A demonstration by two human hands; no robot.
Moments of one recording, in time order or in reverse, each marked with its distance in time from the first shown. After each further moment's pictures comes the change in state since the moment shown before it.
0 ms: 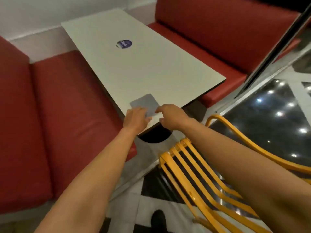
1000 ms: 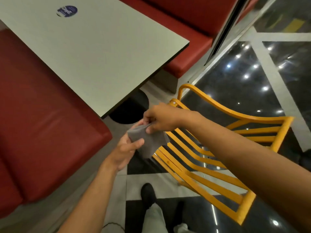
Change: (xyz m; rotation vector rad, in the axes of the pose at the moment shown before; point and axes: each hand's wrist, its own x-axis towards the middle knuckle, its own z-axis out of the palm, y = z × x) left_hand -0.153 0.071 0.055 -1.750 -0.597 -0.134; right_hand -0.115 0.044 0.002 0.182 -0.299 -0.043
